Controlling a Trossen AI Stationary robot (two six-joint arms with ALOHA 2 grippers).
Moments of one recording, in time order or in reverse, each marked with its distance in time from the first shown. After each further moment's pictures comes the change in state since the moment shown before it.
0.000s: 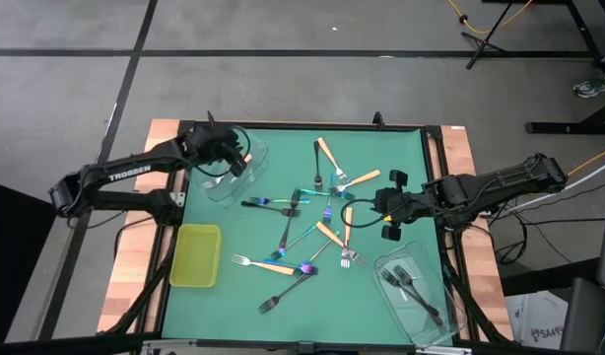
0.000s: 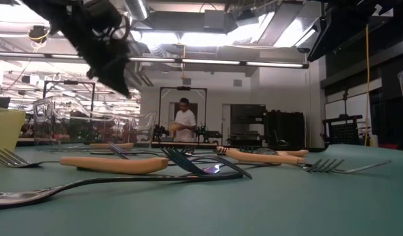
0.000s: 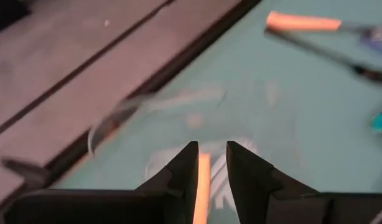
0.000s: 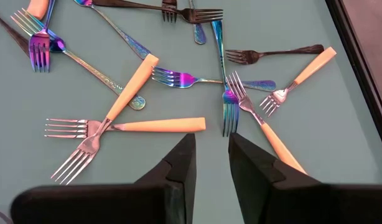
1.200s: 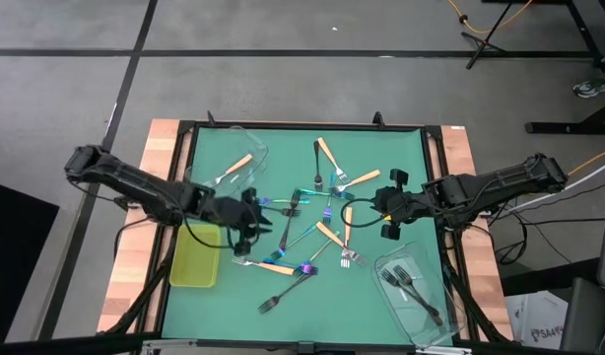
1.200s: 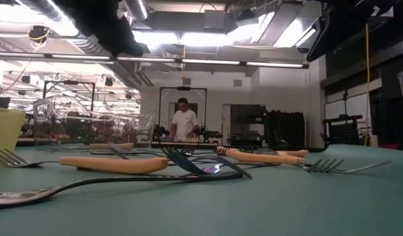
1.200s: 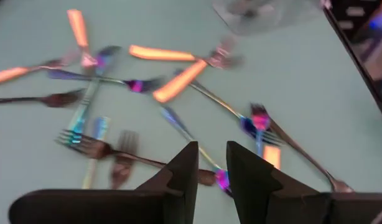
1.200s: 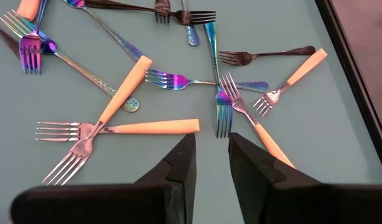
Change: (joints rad) left arm -0.855 0.189 0.081 0.148 0.040 -0.160; right arm 0.000 0.000 0.000 0.000 0.026 0.000
